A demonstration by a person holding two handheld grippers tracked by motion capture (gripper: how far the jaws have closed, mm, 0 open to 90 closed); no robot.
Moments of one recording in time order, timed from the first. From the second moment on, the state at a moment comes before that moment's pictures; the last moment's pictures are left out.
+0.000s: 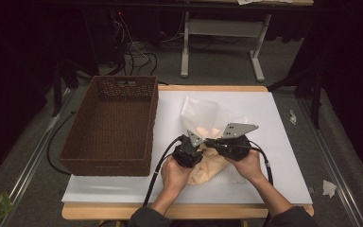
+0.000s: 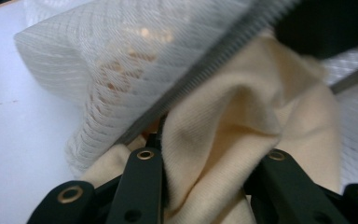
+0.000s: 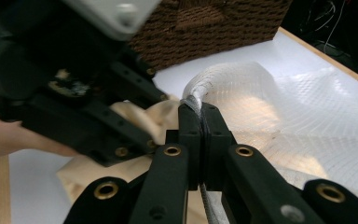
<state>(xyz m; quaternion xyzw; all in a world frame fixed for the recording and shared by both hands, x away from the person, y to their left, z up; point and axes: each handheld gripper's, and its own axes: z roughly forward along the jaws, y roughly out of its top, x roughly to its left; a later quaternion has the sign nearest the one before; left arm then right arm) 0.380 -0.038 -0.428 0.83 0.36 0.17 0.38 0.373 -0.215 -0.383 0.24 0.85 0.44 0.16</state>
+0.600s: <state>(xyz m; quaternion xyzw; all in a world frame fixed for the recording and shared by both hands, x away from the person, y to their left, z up) 0.347 -0.011 -0.418 0.83 0.34 0.17 0.40 0.380 -0.219 -0.389 0.26 0.84 0.44 0.17</state>
